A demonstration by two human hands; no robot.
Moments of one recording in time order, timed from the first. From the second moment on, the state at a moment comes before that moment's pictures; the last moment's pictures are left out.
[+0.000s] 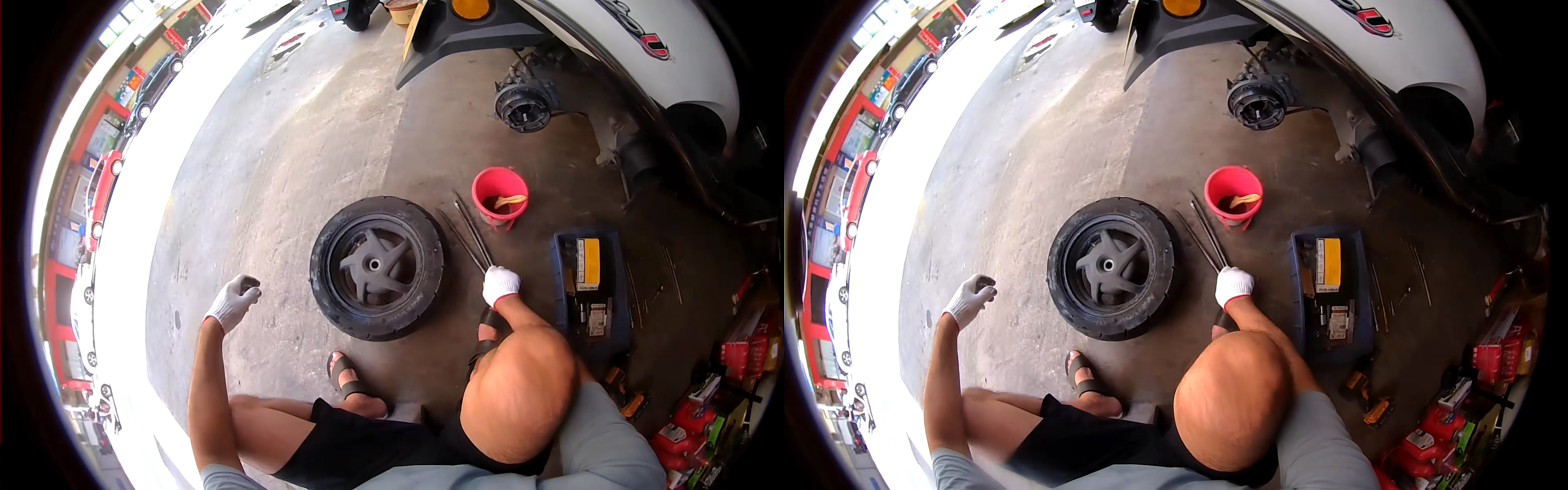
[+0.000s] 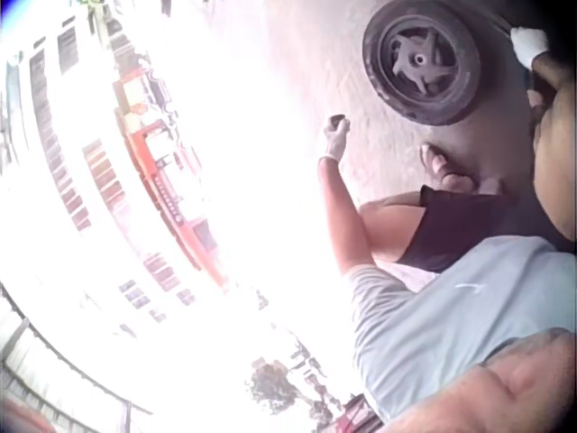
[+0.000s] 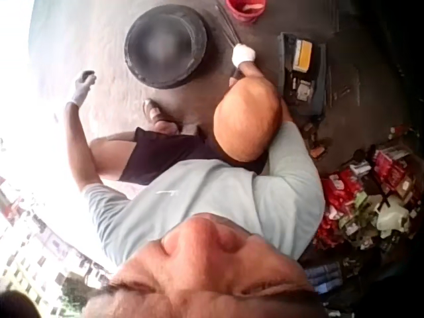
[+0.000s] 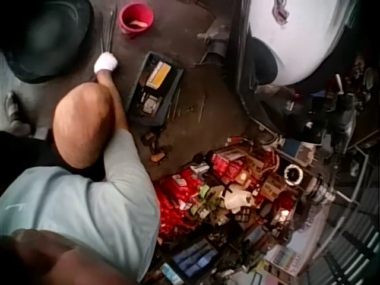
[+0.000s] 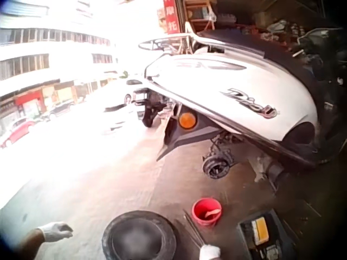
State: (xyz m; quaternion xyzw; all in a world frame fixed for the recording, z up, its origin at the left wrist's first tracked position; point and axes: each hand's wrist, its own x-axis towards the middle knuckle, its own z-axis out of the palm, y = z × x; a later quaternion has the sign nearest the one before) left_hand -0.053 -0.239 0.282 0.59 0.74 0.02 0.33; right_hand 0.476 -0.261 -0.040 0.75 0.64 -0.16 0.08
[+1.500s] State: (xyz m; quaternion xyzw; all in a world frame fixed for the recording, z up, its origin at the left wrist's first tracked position) left_hand 0.010 -0.220 0.237 0.68 0.61 -0.03 0.39; right_hand 0.567 -0.576 0.082 0.79 0.30 -0.22 -0.49
